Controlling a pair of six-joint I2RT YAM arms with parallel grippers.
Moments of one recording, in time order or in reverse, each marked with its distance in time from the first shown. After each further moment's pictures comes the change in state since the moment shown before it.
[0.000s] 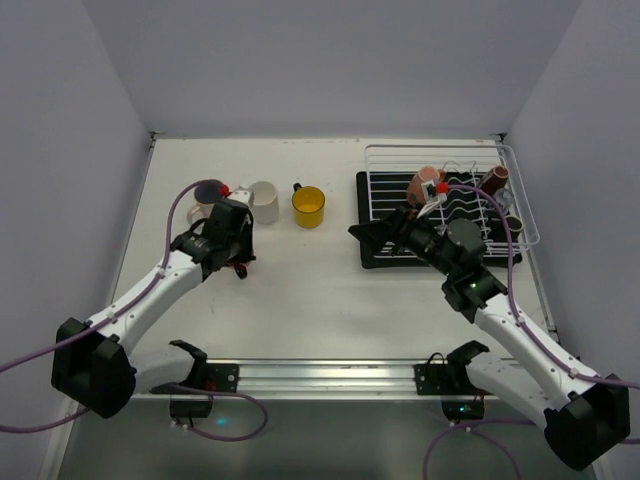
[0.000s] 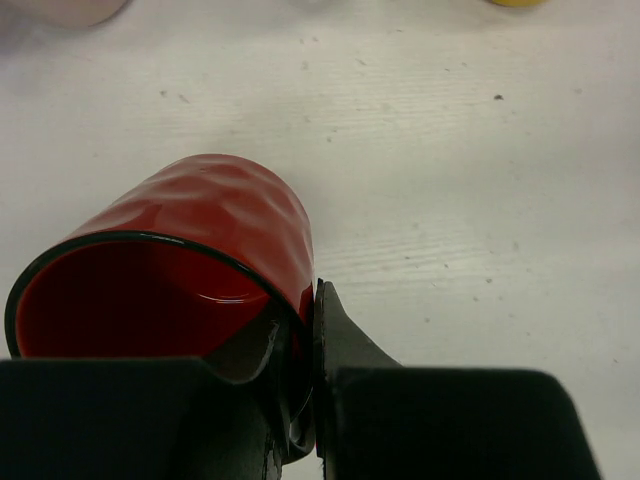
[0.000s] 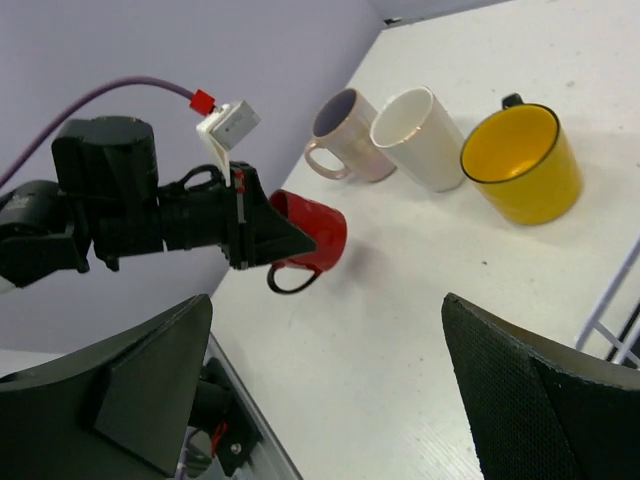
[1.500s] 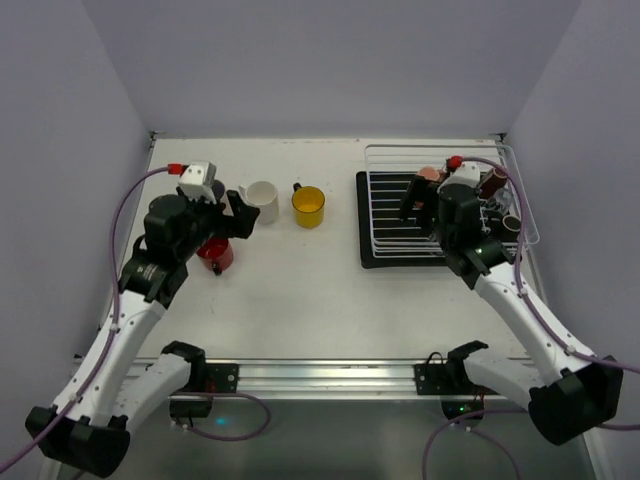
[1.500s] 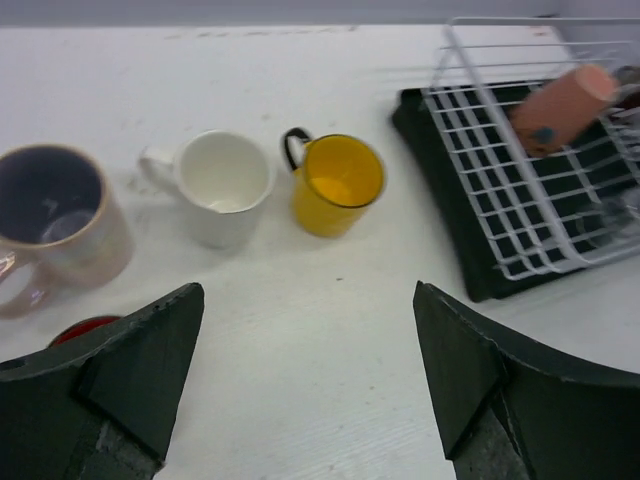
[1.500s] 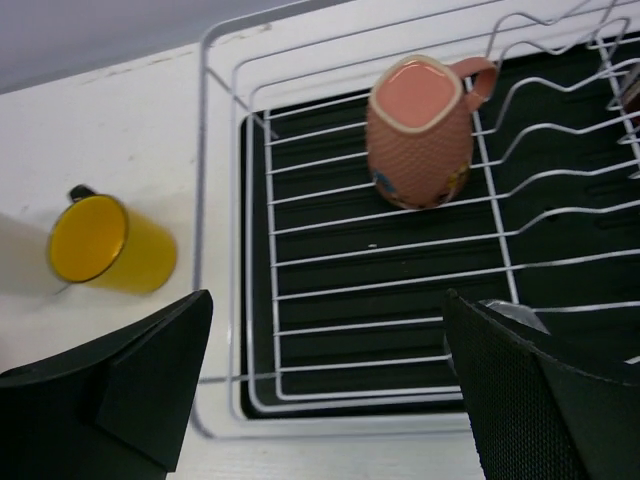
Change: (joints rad) left arm 0.166 -0.257 0.065 0.216 0.221 0.100; right arm -0.081 0.100 0.249 -0.512 0.678 -0.338
